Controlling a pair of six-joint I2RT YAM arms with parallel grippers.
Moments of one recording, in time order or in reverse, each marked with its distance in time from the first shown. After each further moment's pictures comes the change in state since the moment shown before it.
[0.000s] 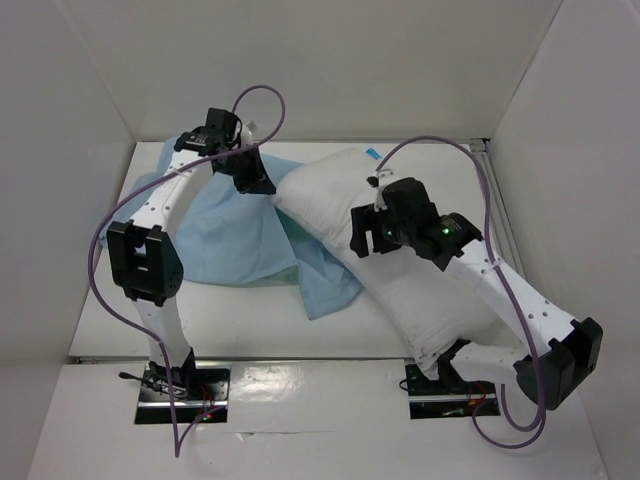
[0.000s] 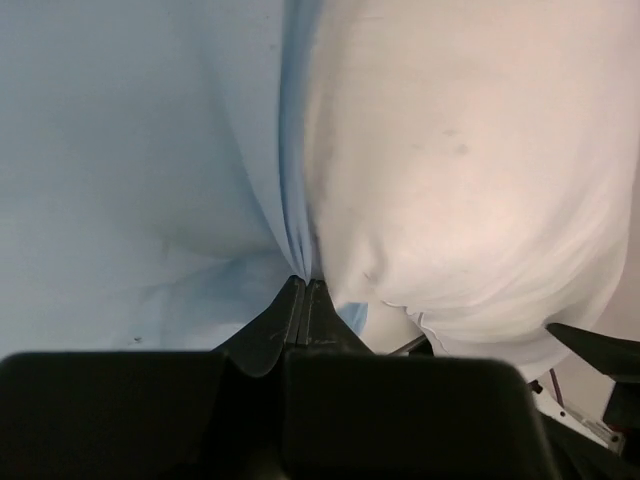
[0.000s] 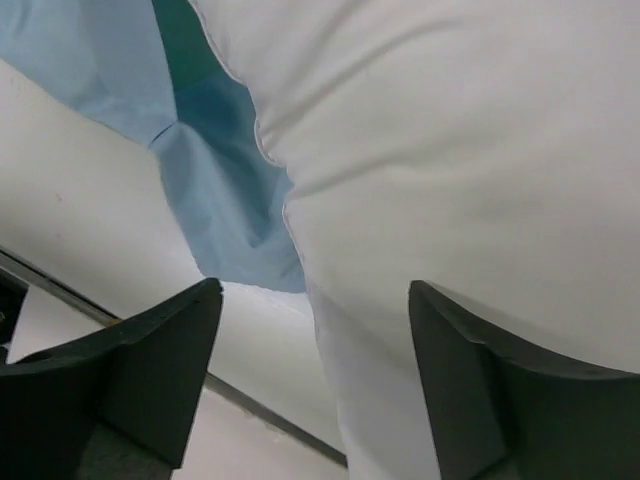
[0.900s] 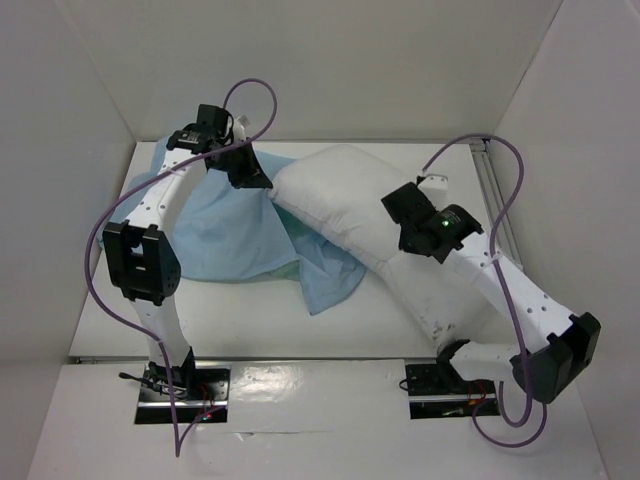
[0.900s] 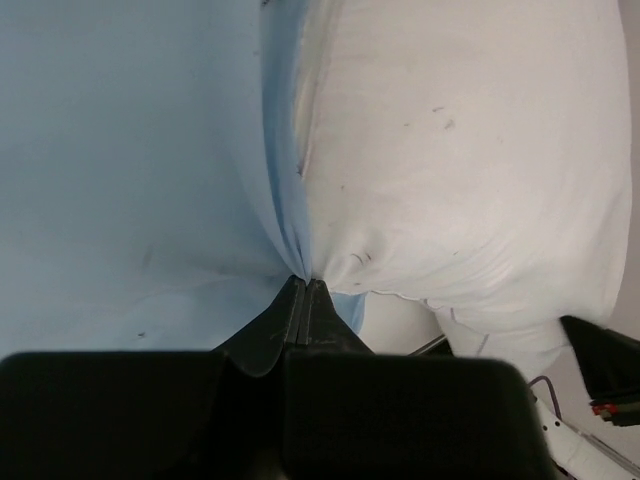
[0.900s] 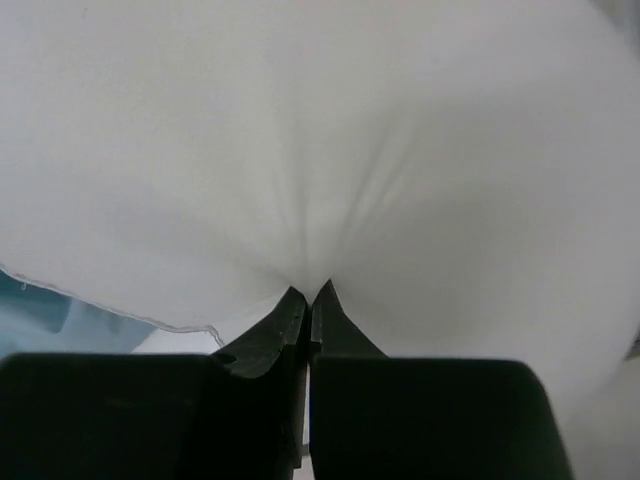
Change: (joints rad) left arm 0.036 0.000 0.013 0.033 0.008 0.003; right arm -0.003 0.052 0.091 -0.431 0.589 0.491
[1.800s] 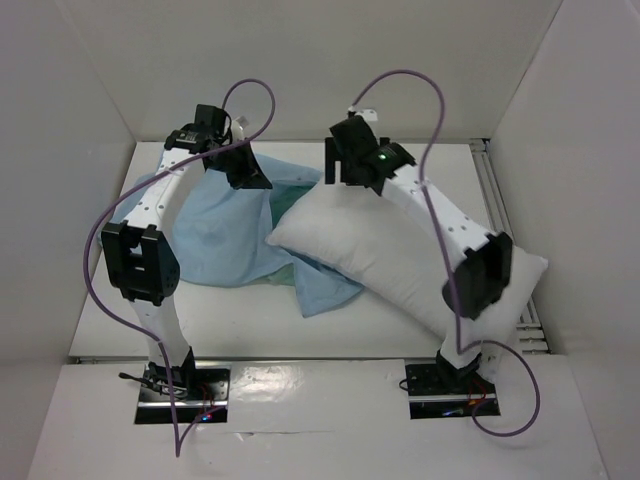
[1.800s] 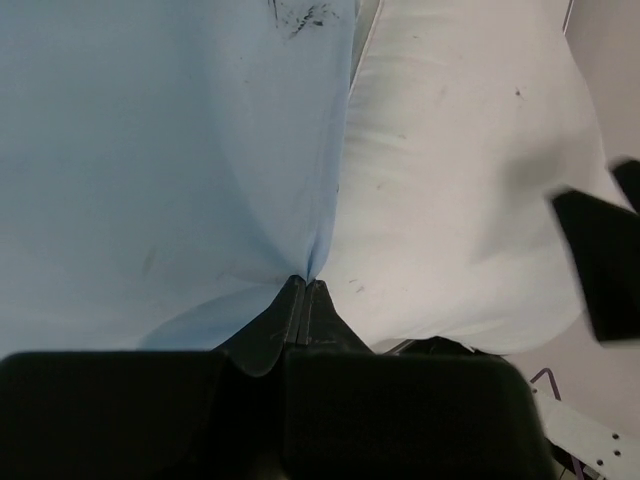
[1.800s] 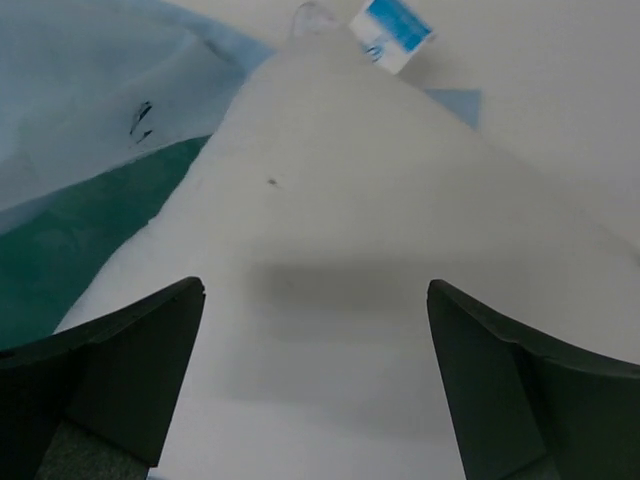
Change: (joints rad) left arm 0.015 -0.004 0.000 -0.013 0.037 0.002; right arm -0.003 0.503 0.567 0.322 -0.089 -0.357
